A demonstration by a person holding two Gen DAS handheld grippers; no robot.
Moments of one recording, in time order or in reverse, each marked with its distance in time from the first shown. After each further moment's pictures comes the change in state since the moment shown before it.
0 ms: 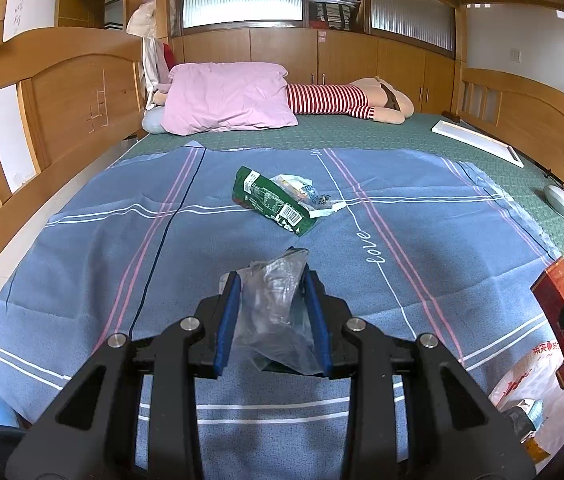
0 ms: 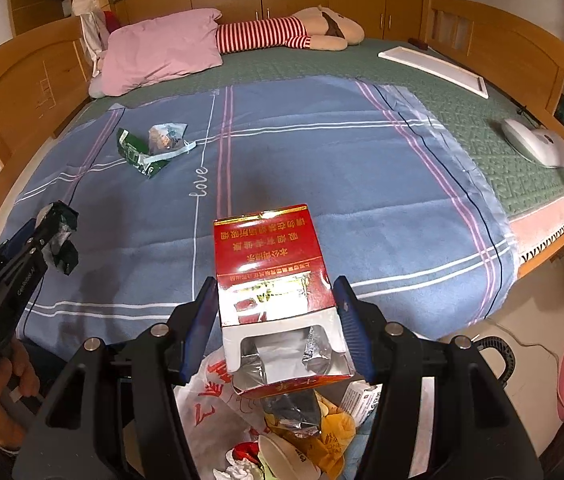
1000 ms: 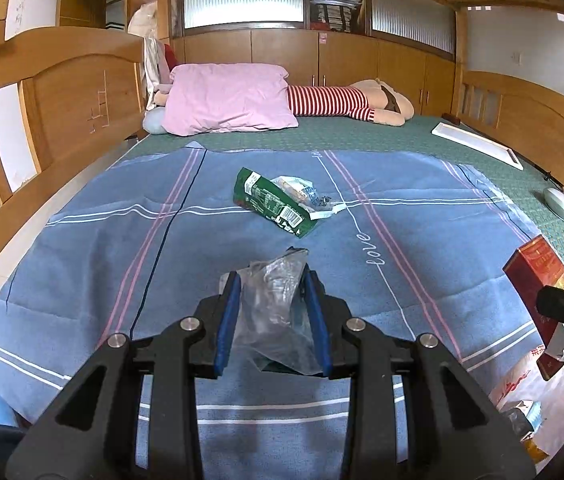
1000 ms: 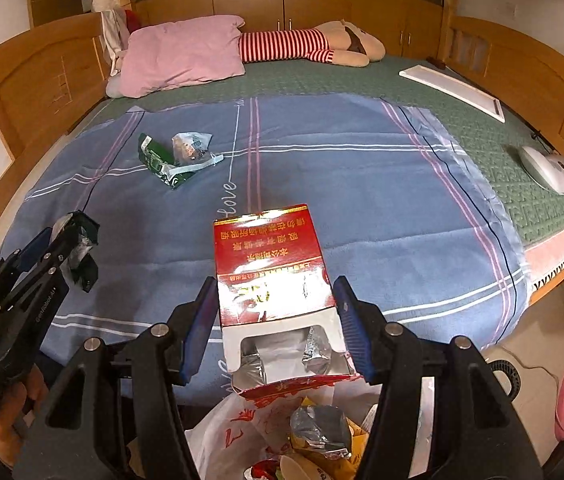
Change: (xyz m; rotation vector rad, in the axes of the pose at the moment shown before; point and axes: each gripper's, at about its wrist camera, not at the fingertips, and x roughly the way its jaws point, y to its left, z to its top) left arm 0.000 0.000 0.002 -0.006 -0.005 0.000; right arm 0.004 0.031 0.016 -0.049 -0.041 0.020
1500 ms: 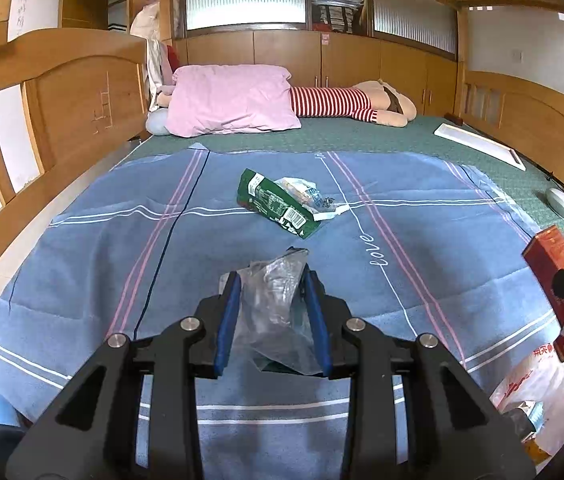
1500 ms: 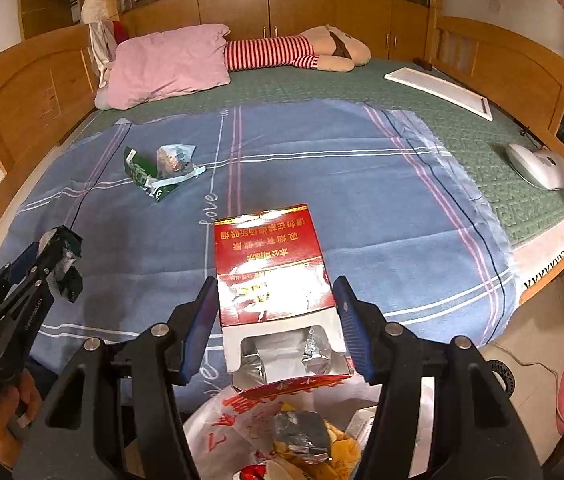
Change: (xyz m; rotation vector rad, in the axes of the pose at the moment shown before) left arm 0.000 0.001 0.000 -0.003 -0.003 0.008; right arm -0.005 -0.016 0.007 0.017 -0.024 -0.021
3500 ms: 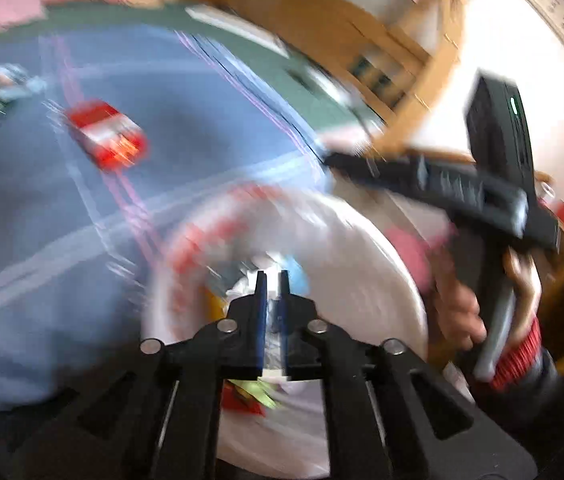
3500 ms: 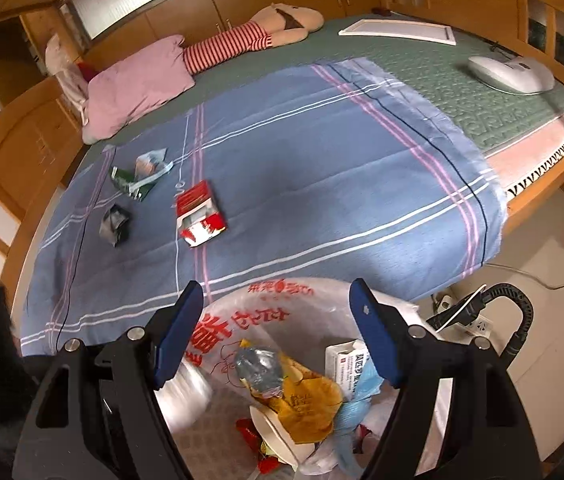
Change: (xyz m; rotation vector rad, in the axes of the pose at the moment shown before) left arm -0.042 -0.100 -0.053 0.168 0.502 -0.992; right arm -0.041 -0.107 -0.051 0.267 0.056 0.100
